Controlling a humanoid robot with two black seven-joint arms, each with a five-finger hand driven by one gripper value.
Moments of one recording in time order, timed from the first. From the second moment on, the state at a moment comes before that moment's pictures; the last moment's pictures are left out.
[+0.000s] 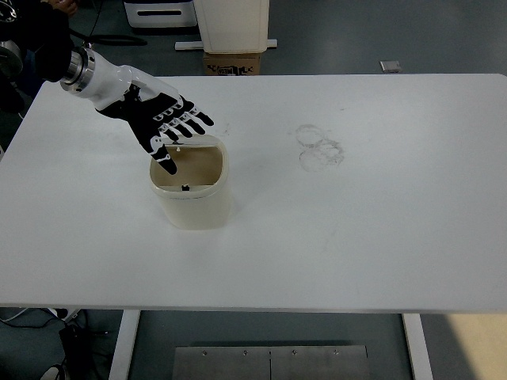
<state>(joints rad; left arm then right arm) -1.85 0.63 0.45 -1.24 0.16 -0.61 0.28 0.00 0.00 0.29 0.15 -0.22 0.06 0.45</state>
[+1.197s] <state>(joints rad) -1.82 0.62 0.47 -1.36 0.20 -0.61 0.29 0.00 0.00 0.29 0.15 -0.22 0.06 0.45</state>
